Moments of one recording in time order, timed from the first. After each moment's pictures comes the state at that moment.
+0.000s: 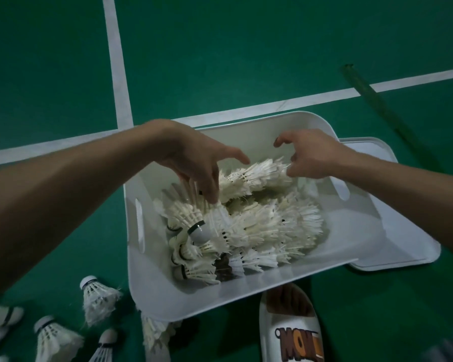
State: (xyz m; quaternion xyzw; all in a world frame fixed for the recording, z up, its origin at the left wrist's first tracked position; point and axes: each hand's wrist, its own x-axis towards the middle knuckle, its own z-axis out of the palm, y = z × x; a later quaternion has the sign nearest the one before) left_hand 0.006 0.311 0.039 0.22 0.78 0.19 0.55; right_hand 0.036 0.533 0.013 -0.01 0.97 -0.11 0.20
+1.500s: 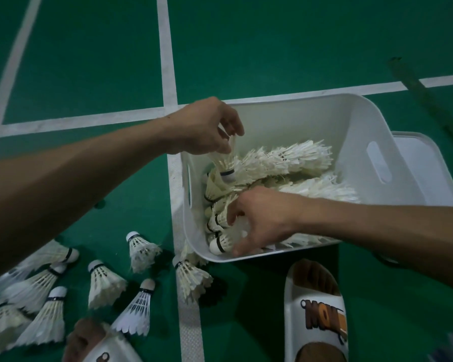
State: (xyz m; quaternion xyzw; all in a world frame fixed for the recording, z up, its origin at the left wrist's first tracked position) left_hand 0.047 0.249 0.038 0.17 0.91 0.30 0.22; right_hand 0.134 0.399 0.010 -0.32 0.89 -0.09 0.31
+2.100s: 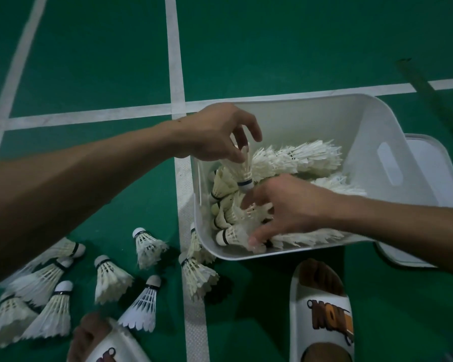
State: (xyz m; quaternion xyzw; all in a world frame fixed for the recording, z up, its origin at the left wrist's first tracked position) left_hand 0.061 0.247 0.043 0.20 0.89 0.33 0.27; right_hand 0.132 0.413 0.024 -0.25 0.89 -0.16 0.33
